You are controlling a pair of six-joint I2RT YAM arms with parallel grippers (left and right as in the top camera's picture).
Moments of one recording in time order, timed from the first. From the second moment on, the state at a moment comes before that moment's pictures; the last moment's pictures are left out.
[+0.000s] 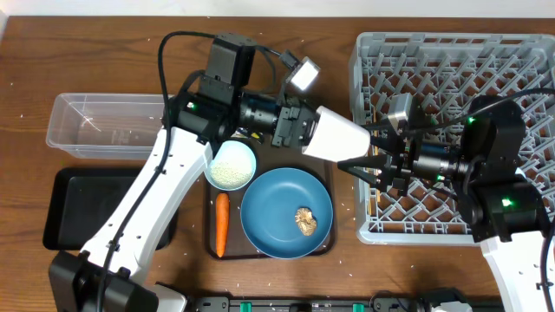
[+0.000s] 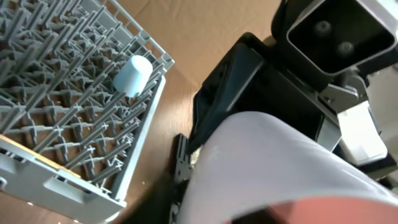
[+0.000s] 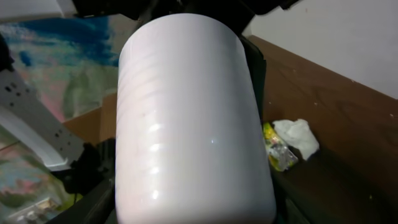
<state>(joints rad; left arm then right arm) -0.40 1.56 1.43 -0.58 1.30 -0.19 0.13 1.06 1.05 -0.50 -1.10 -0.17</state>
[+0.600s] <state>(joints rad) -0.39 1.56 1.43 -0.54 1.27 -0.19 -0.17 0.94 1.05 -0.90 -0.48 0.20</state>
